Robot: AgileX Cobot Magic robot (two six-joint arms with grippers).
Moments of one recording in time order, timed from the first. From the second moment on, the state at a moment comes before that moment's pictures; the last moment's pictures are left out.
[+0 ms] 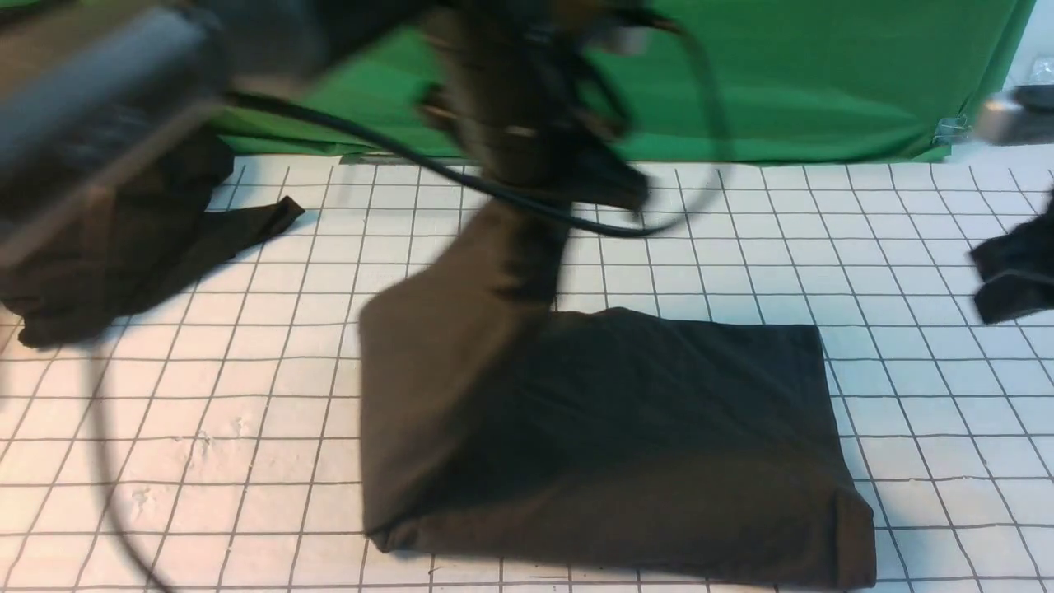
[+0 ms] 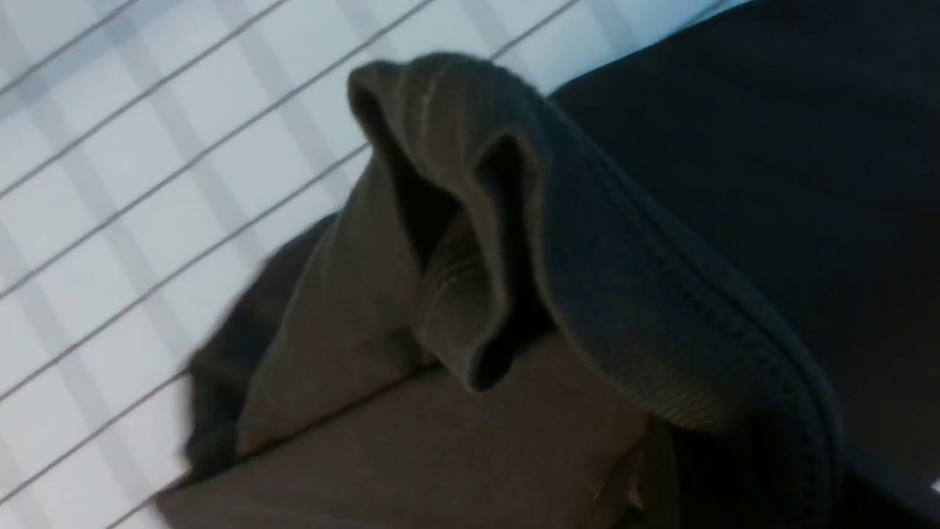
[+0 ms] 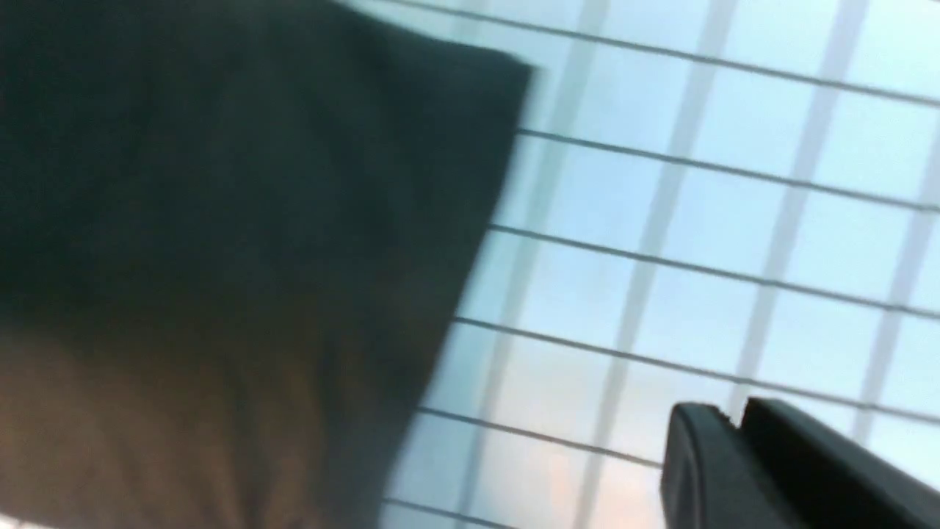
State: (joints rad) right arm -0.08 1.56 -1.27 0.26 0.98 -0.31; left arm -0.71 1.96 -2.02 0.09 1.22 -0.13
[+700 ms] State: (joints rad) right arm -0.17 1.56 -1.27 0.34 0.98 -0.31; left arm -0.88 2.30 -2.28 -0.19 1.12 -0.17
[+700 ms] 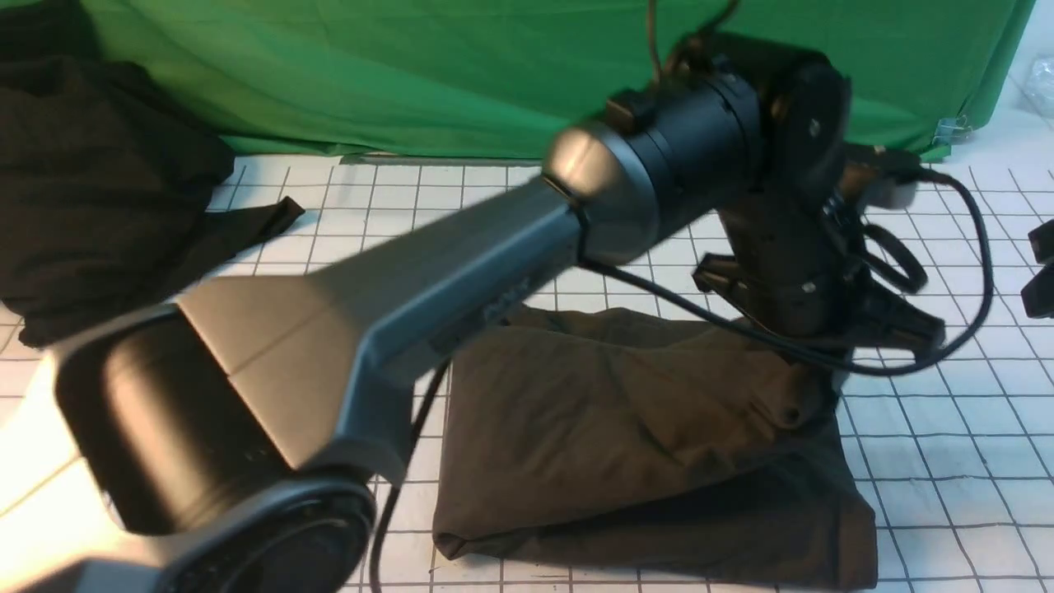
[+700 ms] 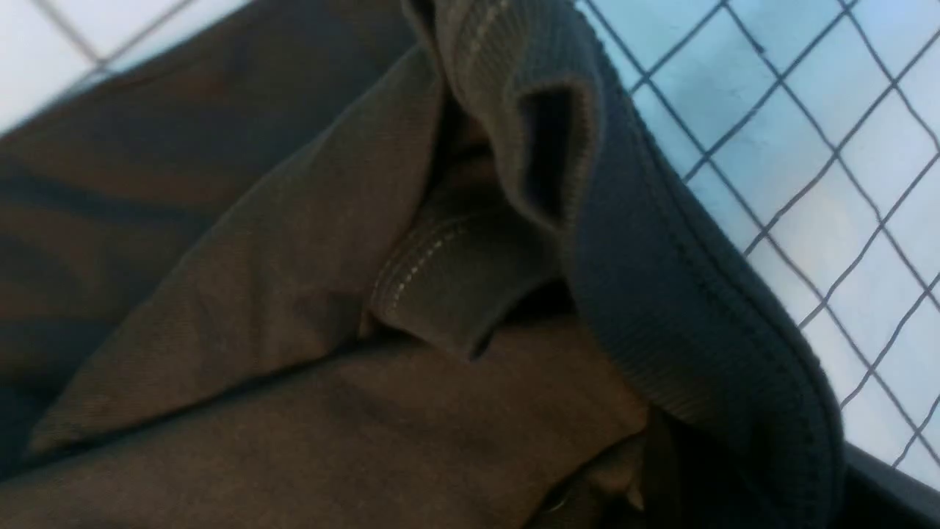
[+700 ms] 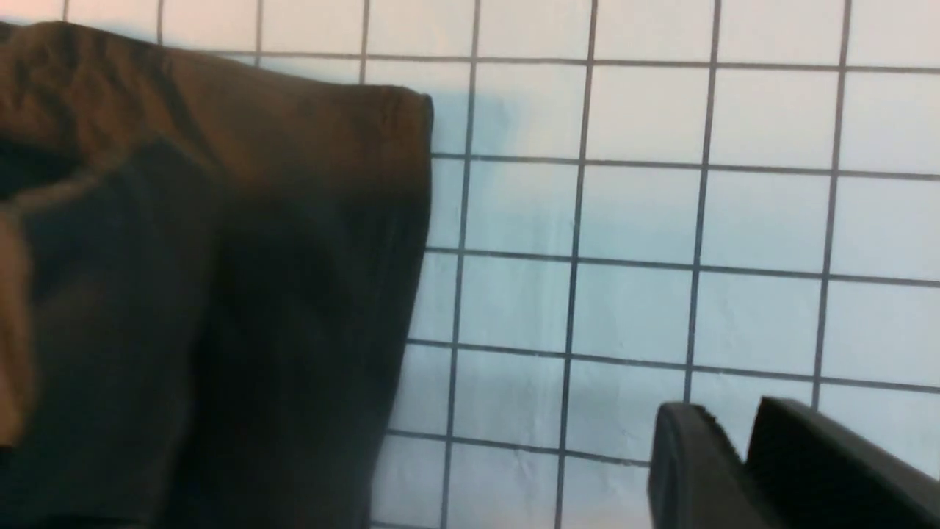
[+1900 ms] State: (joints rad) right arm 0.03 1.37 -1.07 0.47 0.95 -0.39; left arm -0.77 2.18 -2.09 -0.21 1.21 -0.10
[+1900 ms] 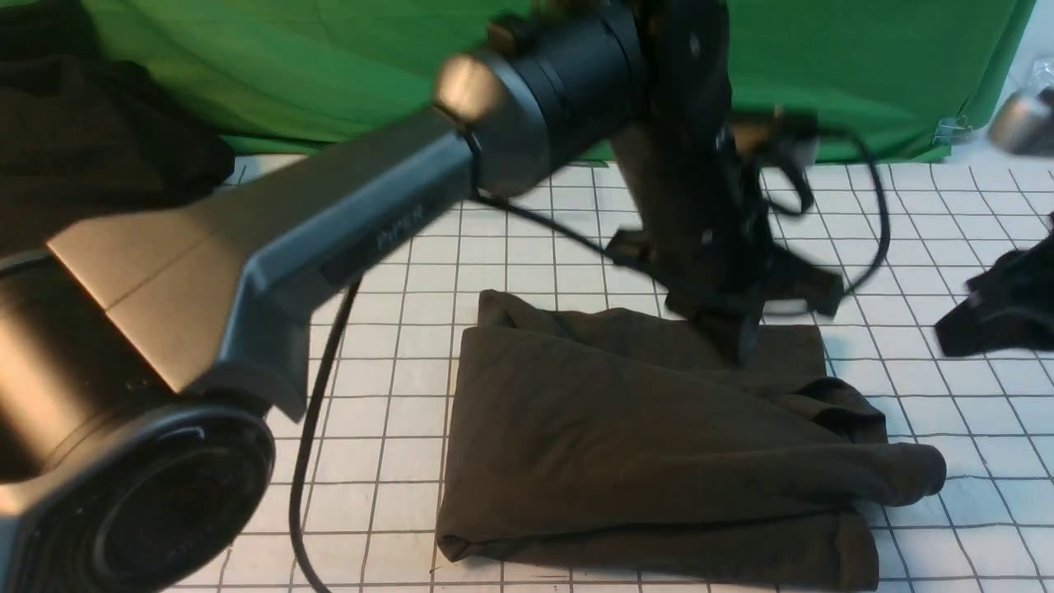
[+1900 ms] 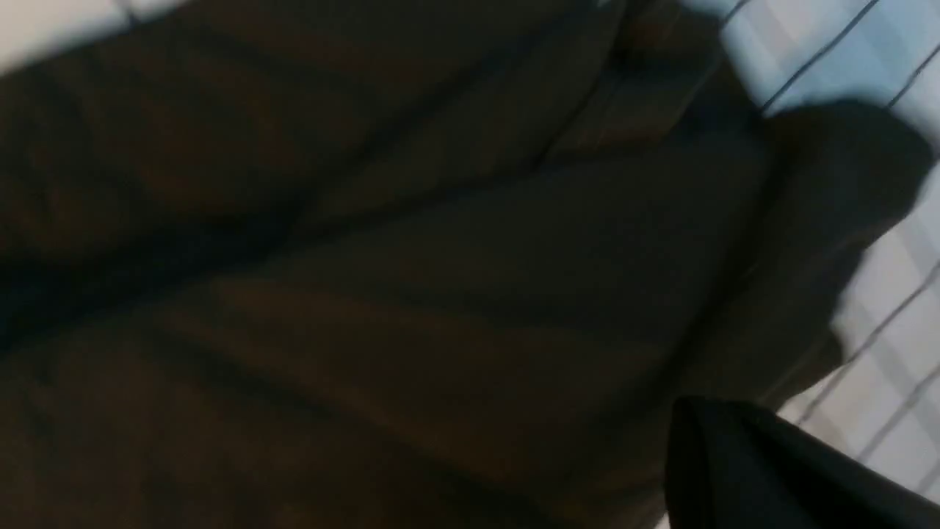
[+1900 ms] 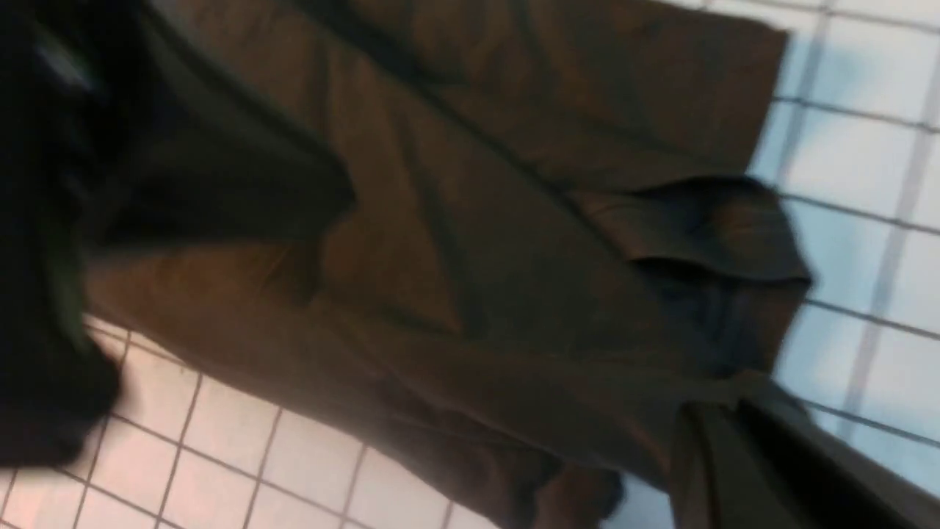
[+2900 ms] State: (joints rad) right arm 0.20 1.58 -0.83 0.38 0.76 -0.31; left arm -0.65 1.80 -1.45 -0.17 0.89 -0.18
